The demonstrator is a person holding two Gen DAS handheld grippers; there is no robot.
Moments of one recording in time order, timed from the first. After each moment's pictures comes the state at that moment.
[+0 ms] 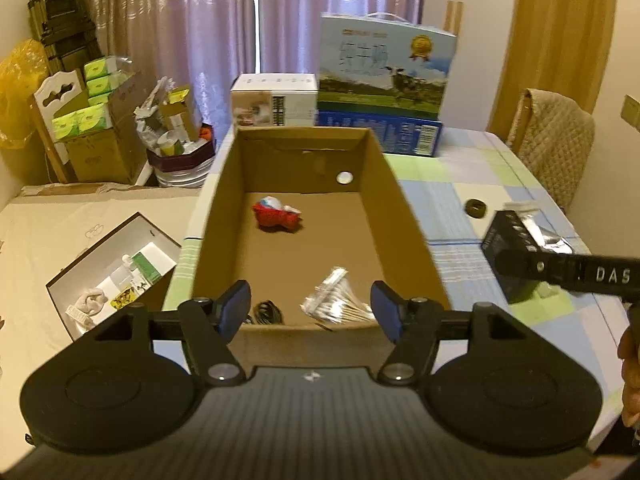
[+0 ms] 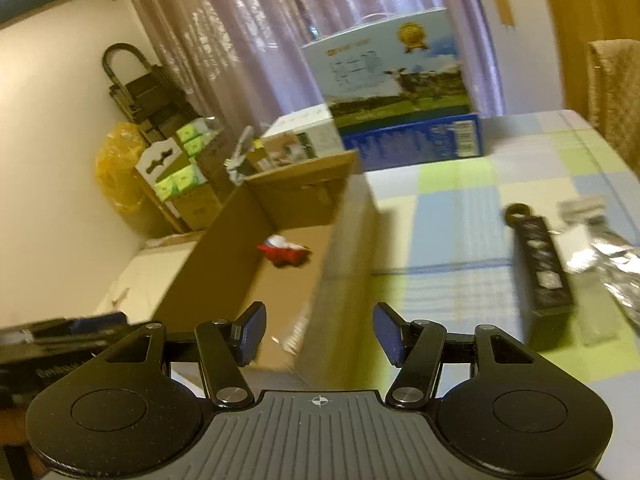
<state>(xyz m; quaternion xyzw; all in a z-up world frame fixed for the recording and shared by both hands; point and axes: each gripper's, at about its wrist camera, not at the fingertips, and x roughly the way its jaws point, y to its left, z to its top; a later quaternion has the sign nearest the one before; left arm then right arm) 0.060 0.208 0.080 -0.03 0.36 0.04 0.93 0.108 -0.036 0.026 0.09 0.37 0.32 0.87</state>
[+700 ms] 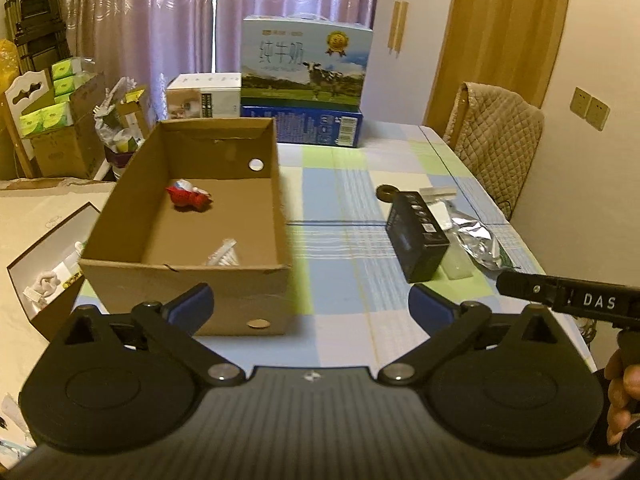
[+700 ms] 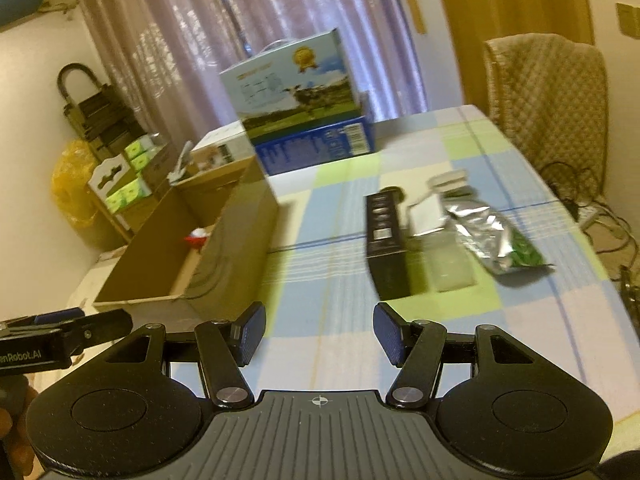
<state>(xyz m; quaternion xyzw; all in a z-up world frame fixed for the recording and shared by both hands) 0.018 0.095 0.081 -0.05 0.35 -0.01 0.93 0.049 -0.173 0.034 0.09 0.37 0.24 0.90</state>
